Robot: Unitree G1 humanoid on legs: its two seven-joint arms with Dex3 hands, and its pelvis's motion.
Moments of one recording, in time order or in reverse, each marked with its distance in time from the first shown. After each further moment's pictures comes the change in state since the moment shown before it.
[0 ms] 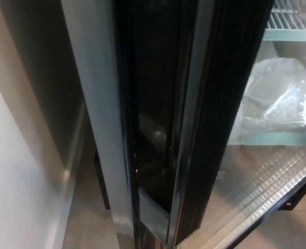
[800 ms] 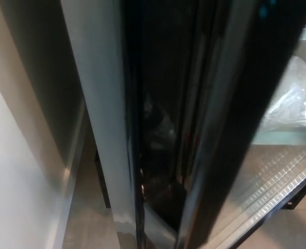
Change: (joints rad) left_arm 0.000 0.003 0.008 -0.035 0.000 0.036 0.000; right_arm -0.292 -0.030 -0.035 0.556 0.064 0.119 0.208
